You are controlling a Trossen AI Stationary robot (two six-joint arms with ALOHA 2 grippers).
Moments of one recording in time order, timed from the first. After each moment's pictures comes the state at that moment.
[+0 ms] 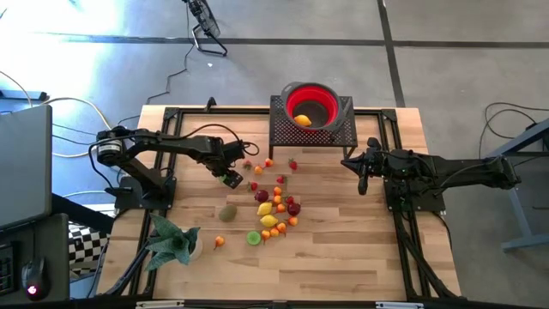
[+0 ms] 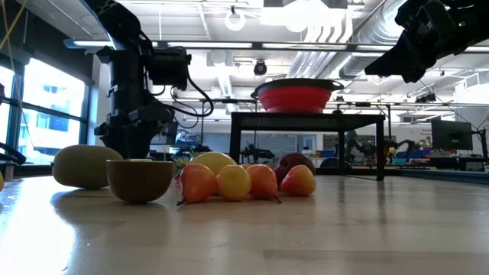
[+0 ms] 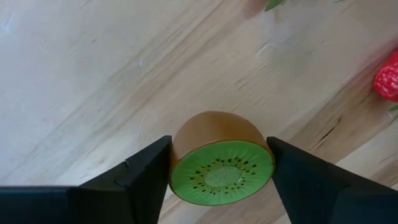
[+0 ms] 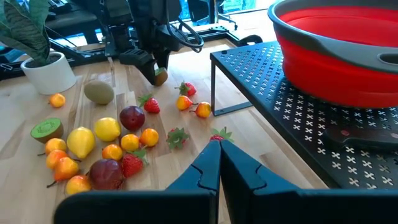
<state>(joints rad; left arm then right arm) 0.30 1.51 0.82 -0.68 0.02 -0.58 -0.02 0.47 0.37 -0.23 0.29 0.18</state>
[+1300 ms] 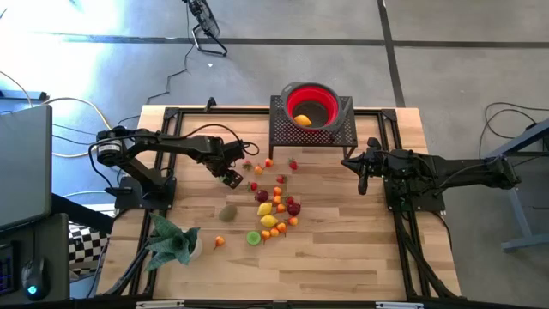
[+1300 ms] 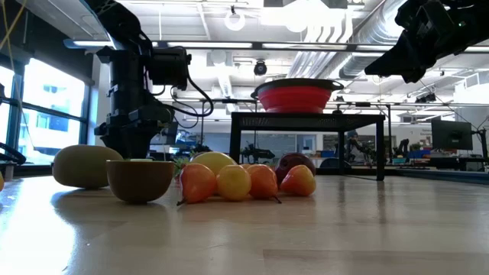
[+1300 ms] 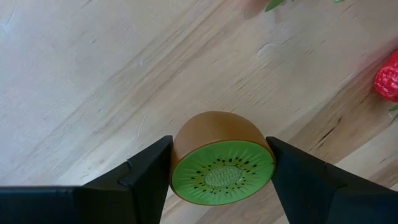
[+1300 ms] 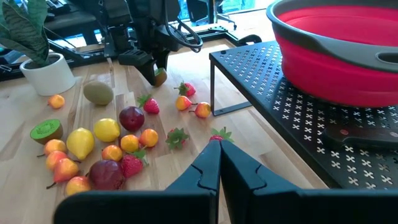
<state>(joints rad) 0.30 1.51 0.82 -0.68 0.02 -0.58 -0.02 0.47 0.37 -0.23 0.29 0.19</state>
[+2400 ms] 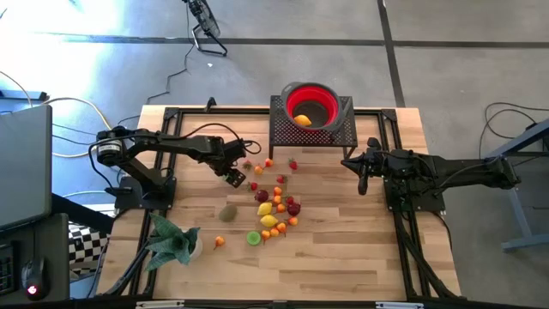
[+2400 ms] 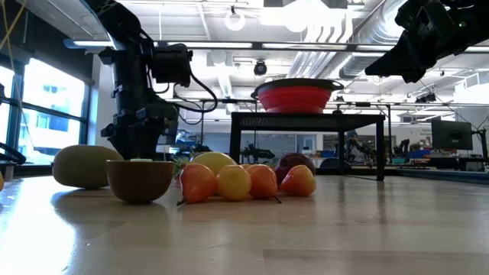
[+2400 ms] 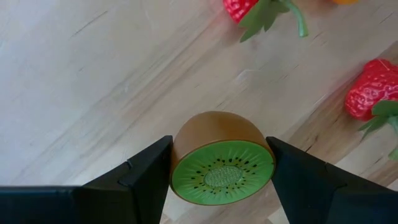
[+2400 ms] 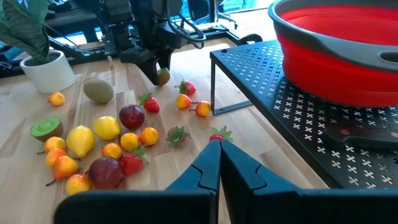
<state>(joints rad) 0.30 1.51 0.82 -0.62 0.02 -0.58 -0.02 0.47 0.37 -0.24 0.29 0.18</state>
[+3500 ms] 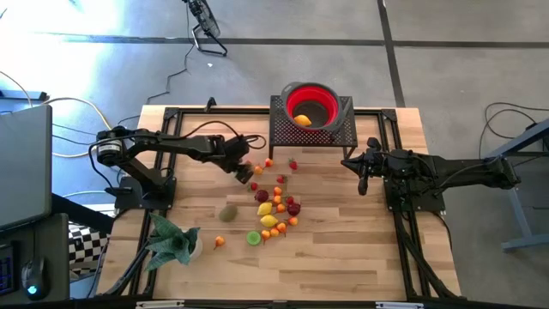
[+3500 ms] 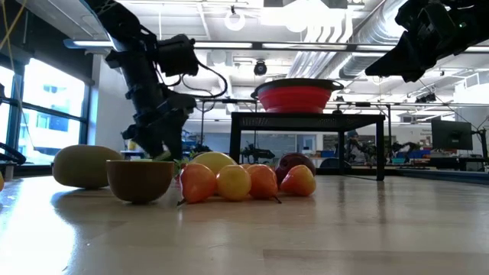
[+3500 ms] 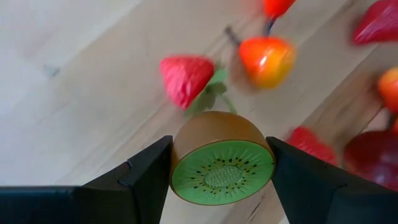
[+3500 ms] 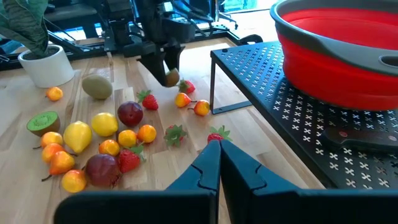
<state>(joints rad) 0.30 1.51 0.82 -0.40 0.02 -0.57 -0.02 0.47 0.37 -0.24 0.28 0.15</state>
